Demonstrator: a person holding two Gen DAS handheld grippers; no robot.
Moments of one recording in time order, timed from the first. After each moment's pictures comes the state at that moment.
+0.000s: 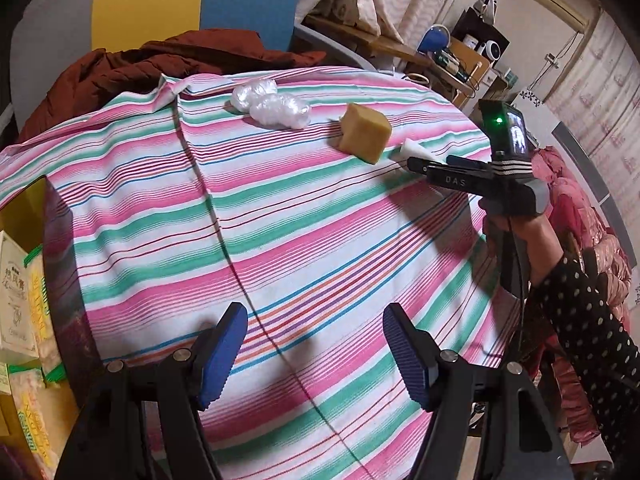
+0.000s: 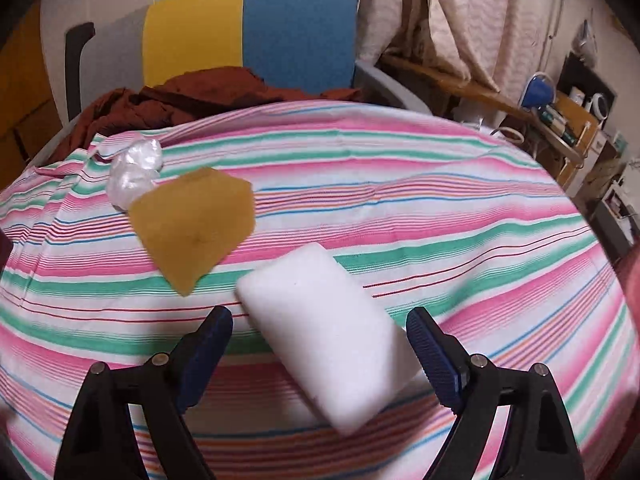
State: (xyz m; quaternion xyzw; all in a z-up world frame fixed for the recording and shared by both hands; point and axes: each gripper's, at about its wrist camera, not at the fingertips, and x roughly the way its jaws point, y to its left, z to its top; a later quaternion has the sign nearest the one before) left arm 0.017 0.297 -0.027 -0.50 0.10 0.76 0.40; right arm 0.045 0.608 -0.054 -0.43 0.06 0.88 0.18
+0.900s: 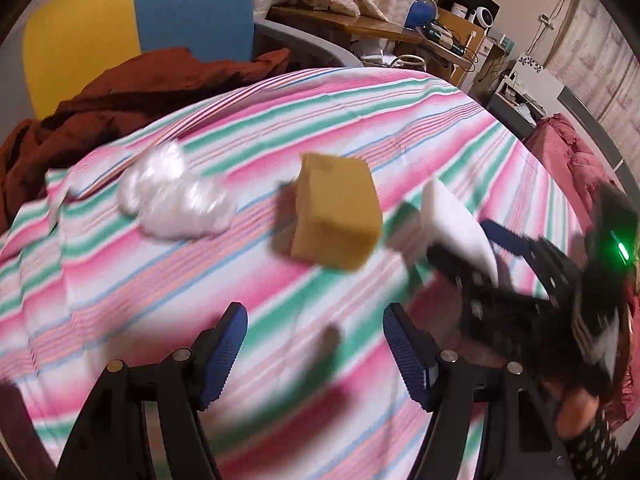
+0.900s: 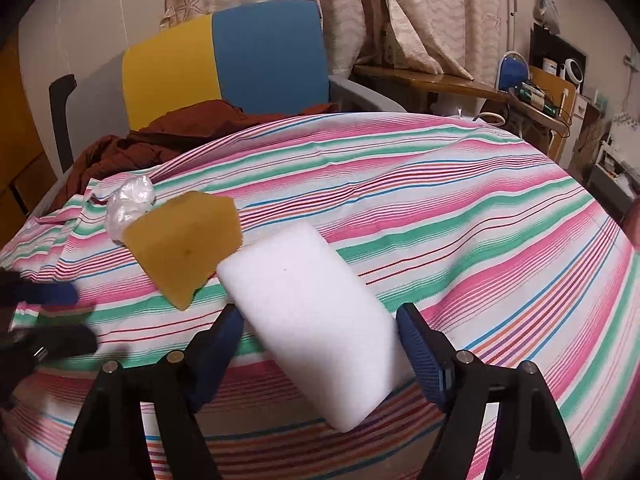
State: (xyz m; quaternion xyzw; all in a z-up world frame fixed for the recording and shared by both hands) left arm -0.054 0.472 -0.051 -0.49 0.16 0.76 0.41; right arm 0.064 0.610 -0.059 -0.37 0.12 0.90 0.21
